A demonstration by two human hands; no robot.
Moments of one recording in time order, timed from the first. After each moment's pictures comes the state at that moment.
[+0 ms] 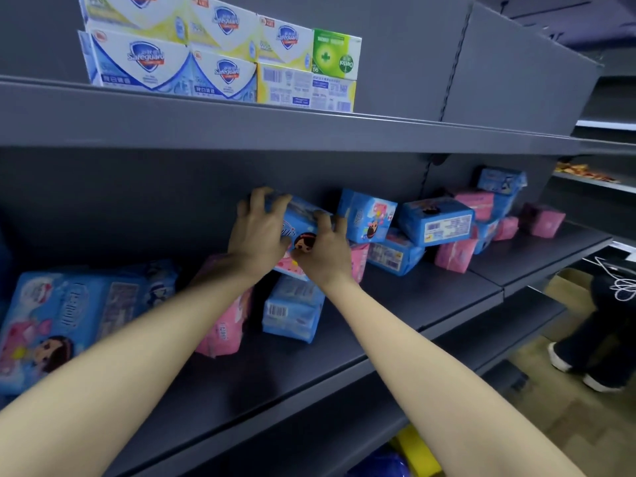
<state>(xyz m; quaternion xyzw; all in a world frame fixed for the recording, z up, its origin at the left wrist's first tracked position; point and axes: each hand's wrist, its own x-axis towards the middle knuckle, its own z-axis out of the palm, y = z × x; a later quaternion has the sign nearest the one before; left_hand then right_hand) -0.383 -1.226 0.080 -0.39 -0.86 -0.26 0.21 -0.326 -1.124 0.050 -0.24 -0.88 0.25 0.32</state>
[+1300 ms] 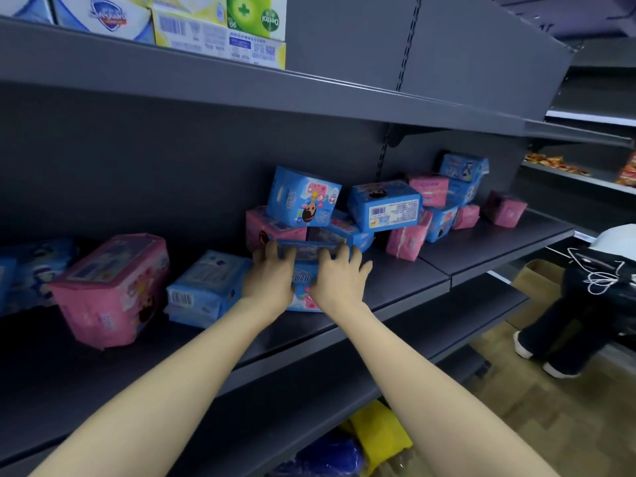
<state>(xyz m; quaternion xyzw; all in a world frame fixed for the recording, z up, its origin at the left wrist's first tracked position) -0.302 -1.097 -0.008 -0.38 -0.91 -0.17 0.08 -0.227 -1.013 0.003 -0.33 -0.93 0.01 0.15</state>
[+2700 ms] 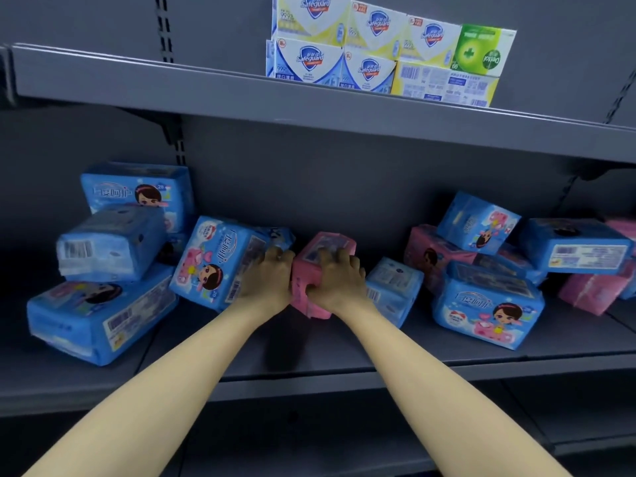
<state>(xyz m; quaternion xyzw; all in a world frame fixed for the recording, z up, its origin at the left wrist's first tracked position) -0.377 -1.354 -0.001 -0.21 -0.96 -0.16 0.09 -0.343 -1.232 0.007 -0.10 -0.99 0.12 0.06</state>
